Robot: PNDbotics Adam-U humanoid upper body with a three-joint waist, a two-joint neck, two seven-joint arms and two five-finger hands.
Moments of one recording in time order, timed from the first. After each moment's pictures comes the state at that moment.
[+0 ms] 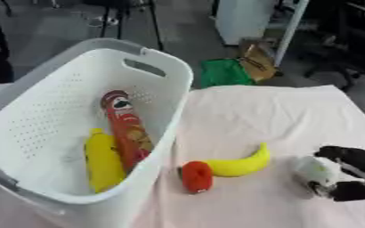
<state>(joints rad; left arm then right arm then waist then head) -0.47 0.13 -0.01 -1.99 -0.10 -0.43 0.50 -0.21 -1.00 0.04 -1.37 0.68 -0.07 0.33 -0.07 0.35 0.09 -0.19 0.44</state>
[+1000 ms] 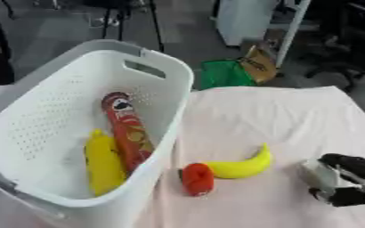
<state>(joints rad) -0.47 0.13 -0.01 -1.99 -0.10 -0.43 0.50 -0.25 -0.95 0.04 -1.26 0.73 -0.07 0.31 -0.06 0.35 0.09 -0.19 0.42</state>
